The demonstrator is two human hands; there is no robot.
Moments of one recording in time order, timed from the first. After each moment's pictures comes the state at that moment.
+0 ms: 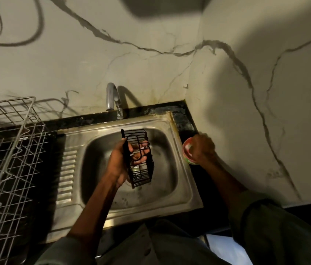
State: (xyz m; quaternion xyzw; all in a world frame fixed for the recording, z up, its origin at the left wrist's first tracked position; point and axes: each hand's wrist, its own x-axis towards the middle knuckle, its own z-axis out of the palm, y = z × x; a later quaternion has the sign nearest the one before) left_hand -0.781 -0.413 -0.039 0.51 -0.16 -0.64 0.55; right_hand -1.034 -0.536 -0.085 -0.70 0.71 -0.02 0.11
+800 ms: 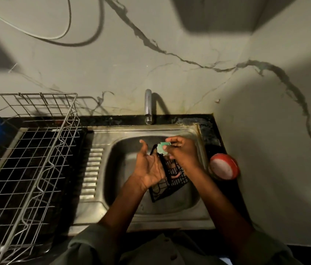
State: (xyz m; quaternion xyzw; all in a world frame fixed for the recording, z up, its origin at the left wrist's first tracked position) left_hand -0.748 -0.423 -0.071 0.27 0.02 -0.80 0.53; right_hand -0.874 -0.481 -0.021 -0.56 0.54 -0.32 0.54
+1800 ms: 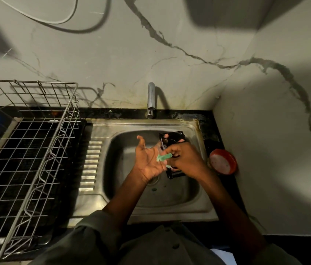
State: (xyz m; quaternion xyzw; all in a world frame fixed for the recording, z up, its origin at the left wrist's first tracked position) left_hand -0.744 -0.422 -0.076 0.12 -0.01 -0.84 0.54; right_hand -0.892 -0.452 -0.011 -0.75 0.47 -0.17 0.44
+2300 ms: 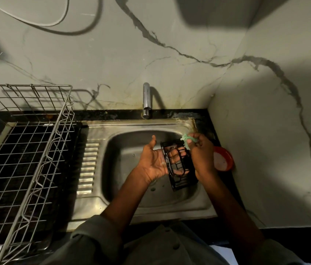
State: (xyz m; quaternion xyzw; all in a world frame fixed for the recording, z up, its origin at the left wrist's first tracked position) left_hand -0.760 -0.425 -0.058 0.30 0.03 -0.83 0.46; right_hand -0.908 -0.461 -0.025 -0.52 0.61 -0.43 0.41
